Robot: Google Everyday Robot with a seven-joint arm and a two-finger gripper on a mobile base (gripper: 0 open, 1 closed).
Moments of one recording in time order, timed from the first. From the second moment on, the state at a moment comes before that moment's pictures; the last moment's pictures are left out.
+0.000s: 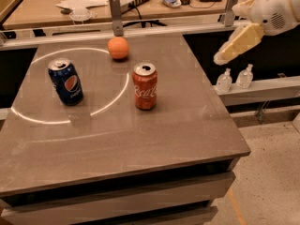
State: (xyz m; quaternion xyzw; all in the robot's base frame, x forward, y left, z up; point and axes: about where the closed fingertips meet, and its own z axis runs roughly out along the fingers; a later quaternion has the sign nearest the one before) arm 0.609 -0.187 0.992 -0.52 0.74 0.12 0.40
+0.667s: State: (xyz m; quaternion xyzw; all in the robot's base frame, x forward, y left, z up) arm 0.645 -0.169 0.976 -0.51 0.74 0.13 0.43
